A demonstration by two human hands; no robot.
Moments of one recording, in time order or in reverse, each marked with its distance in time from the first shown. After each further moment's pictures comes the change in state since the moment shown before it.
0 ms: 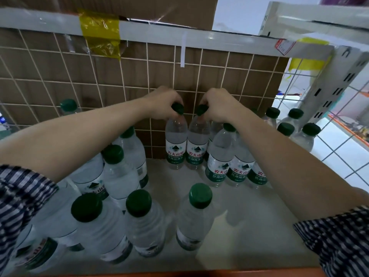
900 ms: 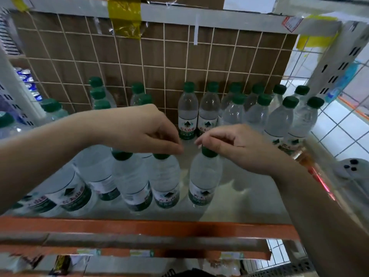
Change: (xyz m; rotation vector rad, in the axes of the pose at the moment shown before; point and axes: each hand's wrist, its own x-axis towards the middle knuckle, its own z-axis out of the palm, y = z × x) left_hand -0.201 0.089 -0.030 -0.064 -0.290 0.186; right_hand -0.192 -0.027 0.039 0.499 -0.060 -0.374
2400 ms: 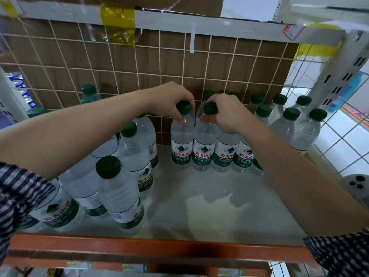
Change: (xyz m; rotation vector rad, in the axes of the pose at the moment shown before) left_hand 0.133 -0.083 -0.022 0.149 0.192 -0.090; right_hand 0.114 0.057 -0.032 -0.291 0.212 0.310
